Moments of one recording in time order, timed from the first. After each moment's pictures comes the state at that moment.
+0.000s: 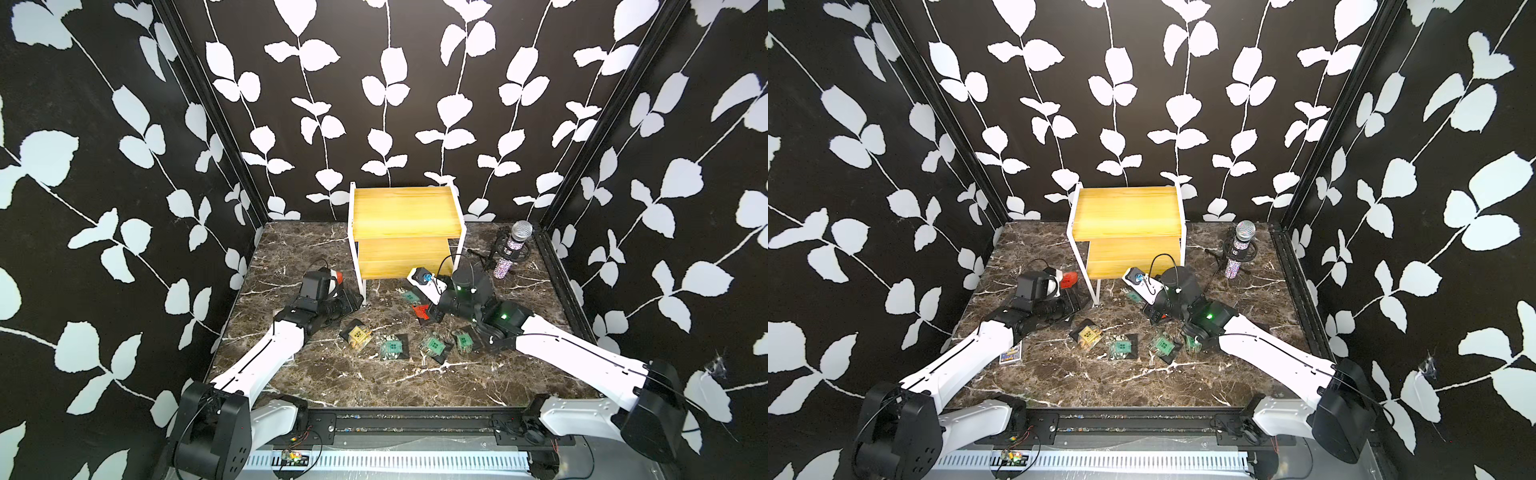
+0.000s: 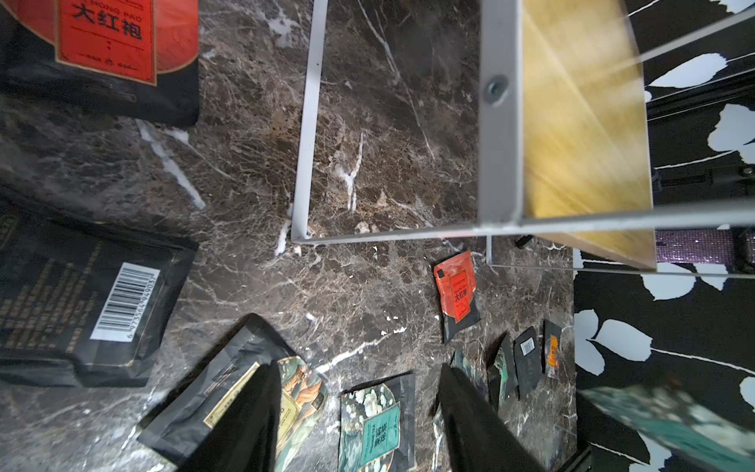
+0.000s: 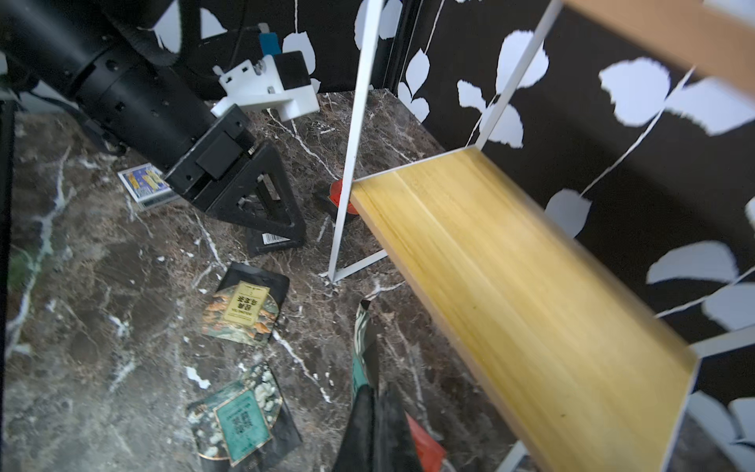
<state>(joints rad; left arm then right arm) -0.31 1.16 0.68 -0.27 0.33 -0.70 0.83 1.26 0.93 -0.11 -0.09 -0.26</state>
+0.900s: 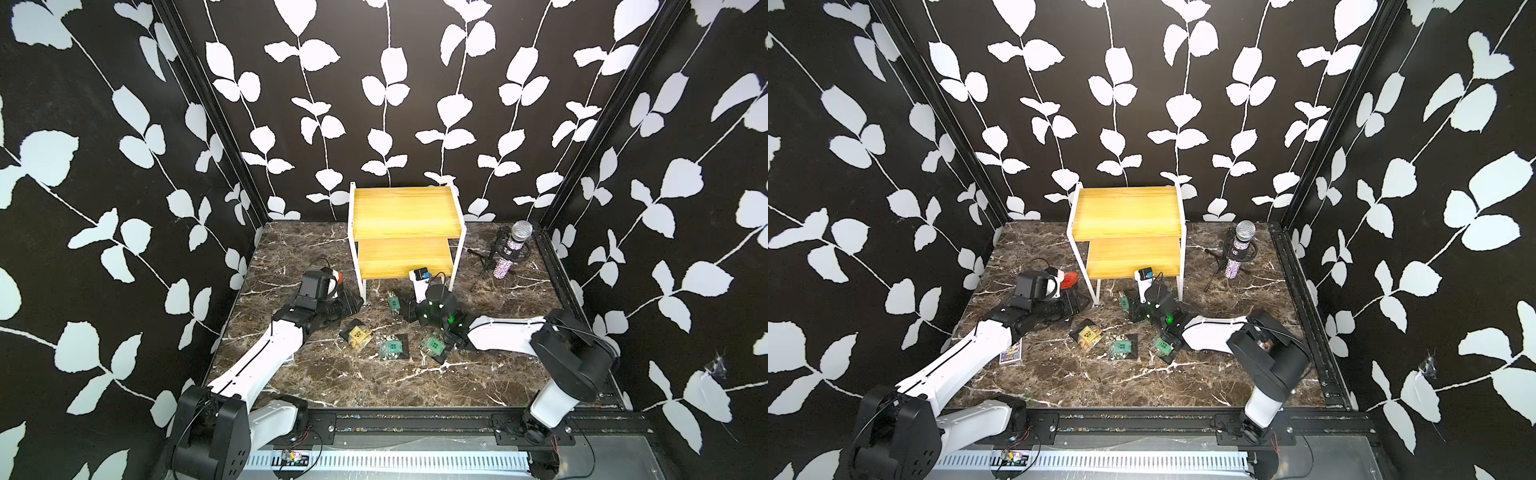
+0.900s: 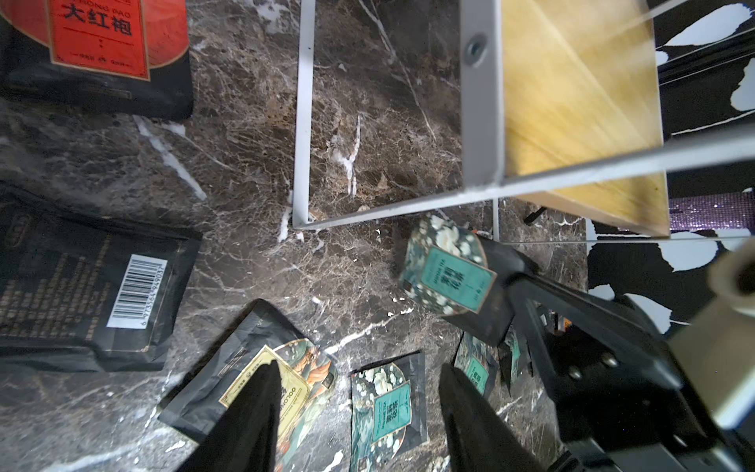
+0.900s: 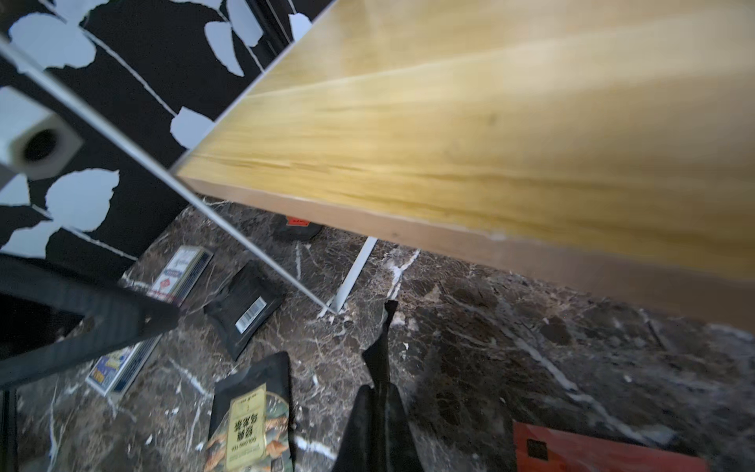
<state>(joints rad) -0.31 1.14 0.70 -0.35 0.35 -0.62 0.83 1.72 0.78 0.54 0.04 0.47</state>
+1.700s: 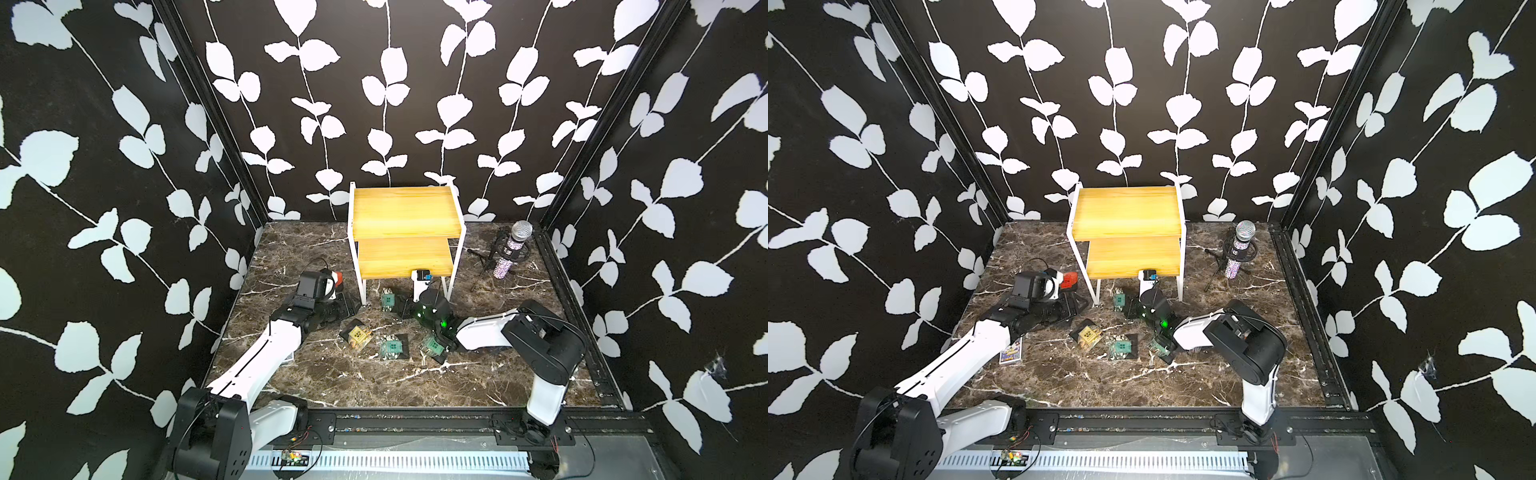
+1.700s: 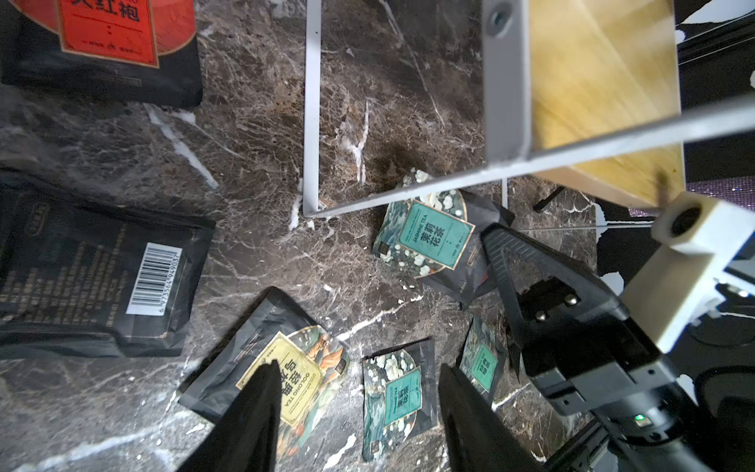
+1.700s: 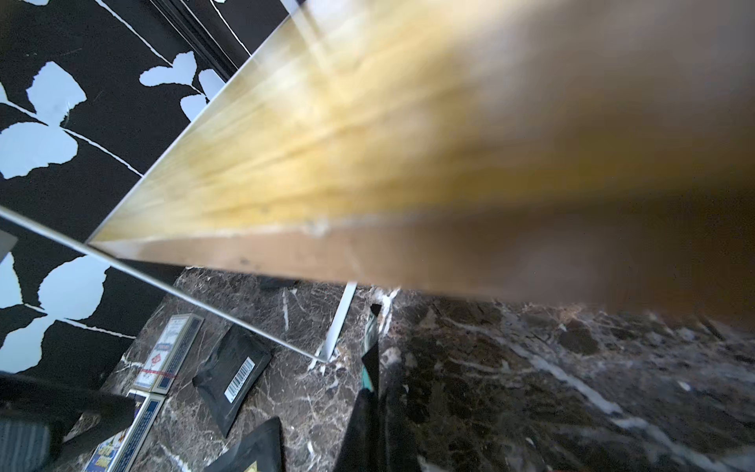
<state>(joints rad) -0.28 1.13 0.70 -0.40 0.37 -0.58 0.83 1.85 0.80 0.71 0.11 0.63</state>
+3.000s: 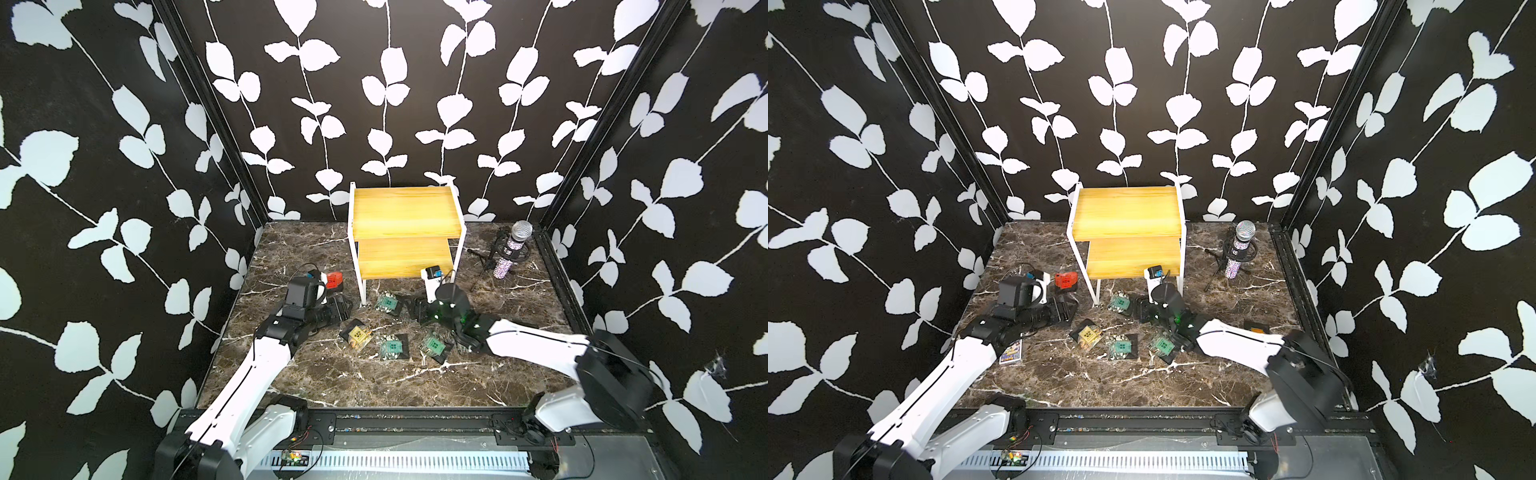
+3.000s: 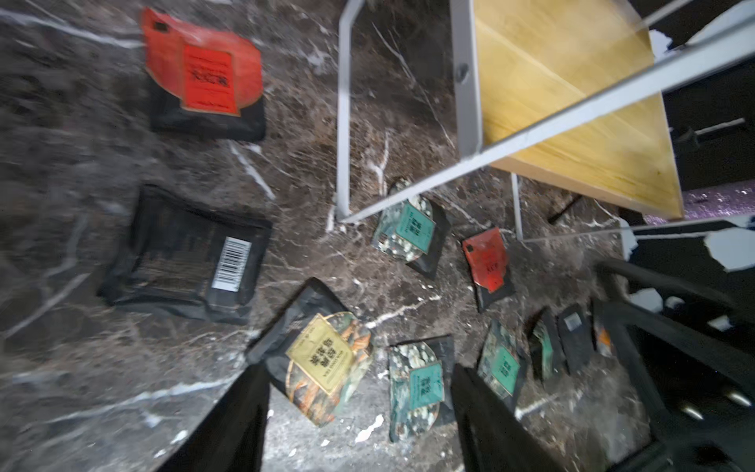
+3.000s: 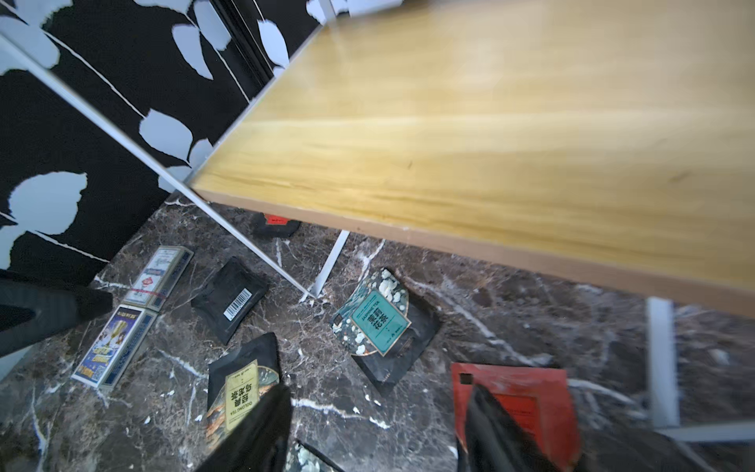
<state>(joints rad) -0.27 0.92 0.70 -0.56 0.22 -0.51 0.84 1.39 0.75 0.18 0.15 0.39</state>
